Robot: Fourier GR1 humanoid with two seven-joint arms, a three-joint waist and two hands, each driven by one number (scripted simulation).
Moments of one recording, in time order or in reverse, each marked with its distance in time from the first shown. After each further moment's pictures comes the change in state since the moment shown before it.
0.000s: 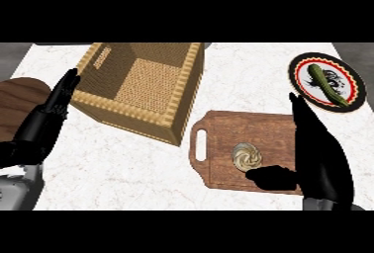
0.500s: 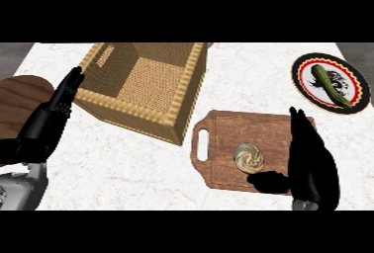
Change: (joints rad) left arm -0.015 -0.027 0.004 -0.013 -0.024 -0.006 0.038; right arm 0.145 0.082 -0.013 0.073 0.167 -0.048 -0.104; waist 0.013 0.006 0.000
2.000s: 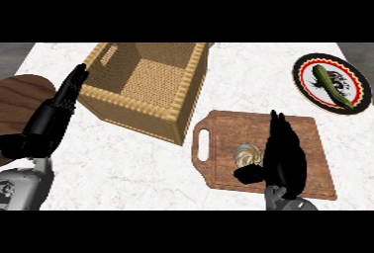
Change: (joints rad) left arm -0.029 -0.076 0.064 0.030 -0.067 -0.081 -0.010; right arm 0.001 0.149 -0.033 0.215 0.129 -0.050 -0.085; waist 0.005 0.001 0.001
